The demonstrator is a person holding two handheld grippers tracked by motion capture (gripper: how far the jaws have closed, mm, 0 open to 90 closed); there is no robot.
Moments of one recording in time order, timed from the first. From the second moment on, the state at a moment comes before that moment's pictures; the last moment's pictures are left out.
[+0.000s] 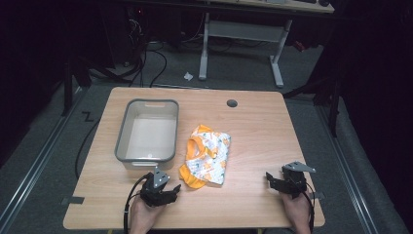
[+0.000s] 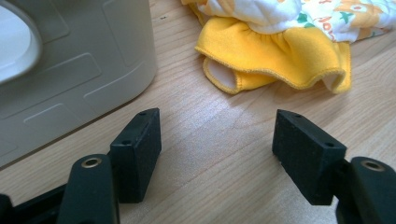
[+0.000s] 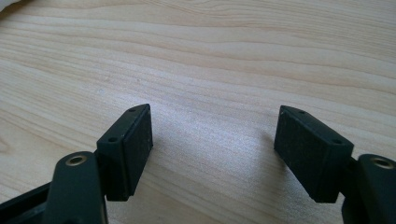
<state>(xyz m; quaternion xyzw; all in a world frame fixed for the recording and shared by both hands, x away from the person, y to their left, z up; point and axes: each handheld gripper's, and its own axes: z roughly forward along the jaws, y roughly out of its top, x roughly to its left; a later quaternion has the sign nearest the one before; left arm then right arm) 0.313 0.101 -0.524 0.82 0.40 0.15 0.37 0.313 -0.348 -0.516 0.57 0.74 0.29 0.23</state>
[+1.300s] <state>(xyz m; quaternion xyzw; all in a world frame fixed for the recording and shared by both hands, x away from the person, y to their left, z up) 0.310 0.063 -0.486 0.82 0.38 0.13 0.41 0.313 -0.348 -0.516 0.57 0.74 0.29 0.23</state>
